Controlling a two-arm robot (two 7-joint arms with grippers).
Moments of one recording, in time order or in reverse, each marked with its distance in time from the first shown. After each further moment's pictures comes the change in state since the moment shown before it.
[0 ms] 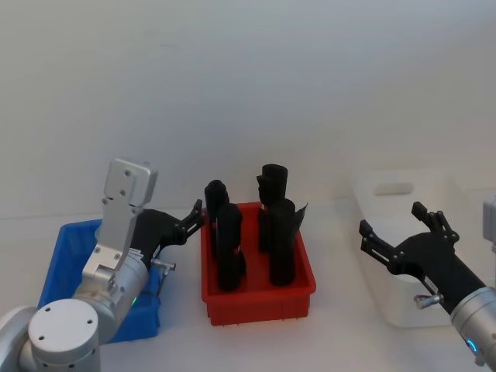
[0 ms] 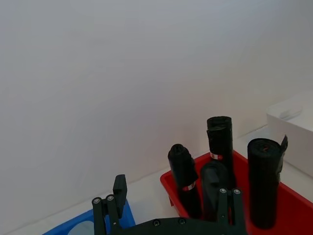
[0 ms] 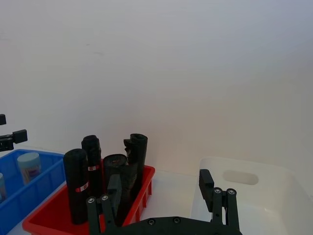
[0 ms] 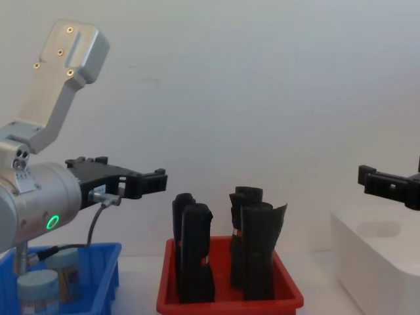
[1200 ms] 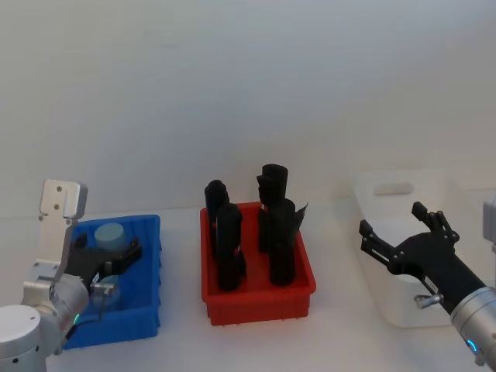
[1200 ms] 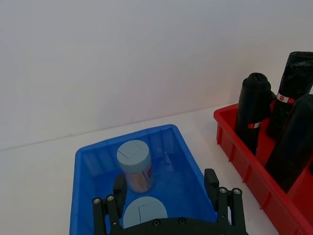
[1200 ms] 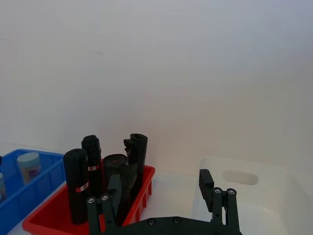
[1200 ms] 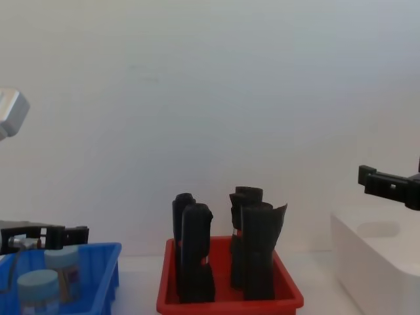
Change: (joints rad) left arm 0.019 0.059 -0.107 0.082 -0.166 0.161 0.038; right arm 0.000 0.000 0.000 0.000 0.000 0.000 0.000
